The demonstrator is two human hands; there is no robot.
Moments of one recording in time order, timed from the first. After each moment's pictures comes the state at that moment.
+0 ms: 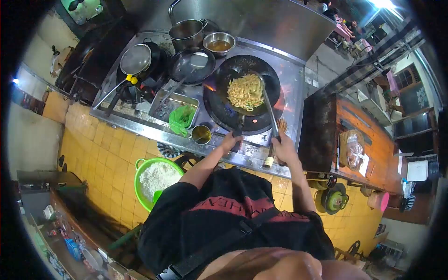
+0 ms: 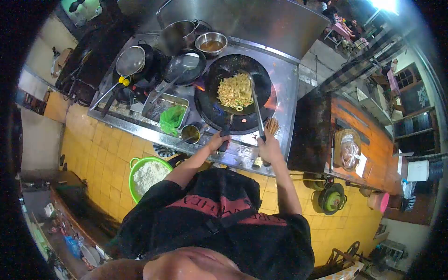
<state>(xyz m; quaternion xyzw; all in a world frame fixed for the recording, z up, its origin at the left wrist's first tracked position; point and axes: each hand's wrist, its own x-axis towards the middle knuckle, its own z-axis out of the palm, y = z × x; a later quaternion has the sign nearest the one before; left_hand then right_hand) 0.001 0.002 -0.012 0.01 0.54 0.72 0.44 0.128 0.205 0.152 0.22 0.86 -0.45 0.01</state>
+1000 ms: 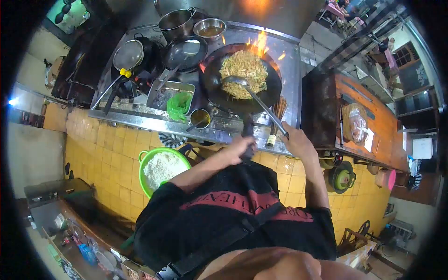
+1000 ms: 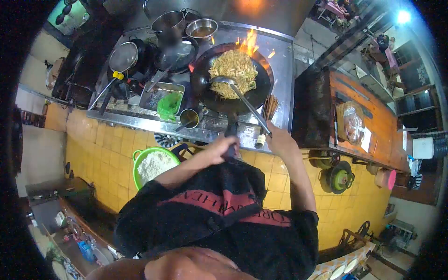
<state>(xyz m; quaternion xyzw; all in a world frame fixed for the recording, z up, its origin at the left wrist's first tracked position) 0.104 -0.013 0.128 -0.09 0.49 0.69 0.53 0.191 0.189 0.226 0.15 0.96 -0.22 0.10</state>
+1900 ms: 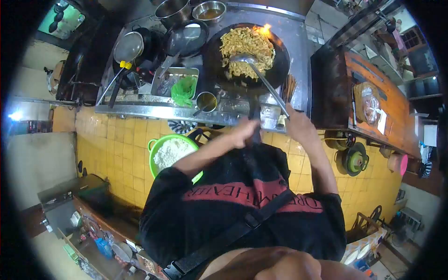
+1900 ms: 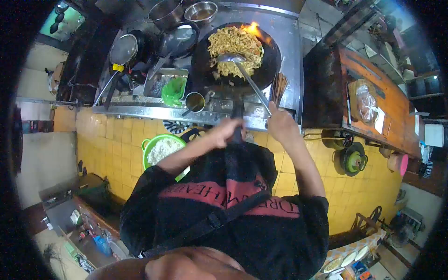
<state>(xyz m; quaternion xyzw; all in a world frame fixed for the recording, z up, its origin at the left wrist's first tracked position) 0.103 -0.020 0.152 -0.07 0.55 0.62 0.56 0.189 0.154 0.220 0.20 0.96 -0.17 0.11</state>
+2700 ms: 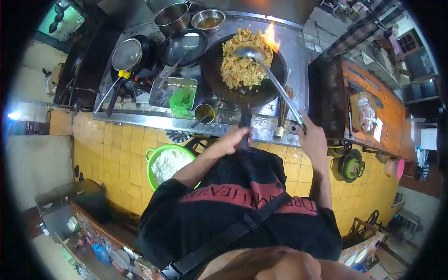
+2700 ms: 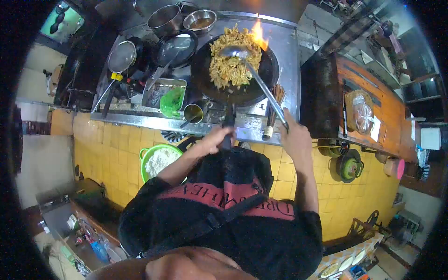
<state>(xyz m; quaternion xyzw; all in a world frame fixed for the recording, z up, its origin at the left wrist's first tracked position) 0.074 -0.035 0.129 -0.07 0.51 0.65 0.56 0.203 0.182 0.240 0.22 0.96 -0.17 0.01</state>
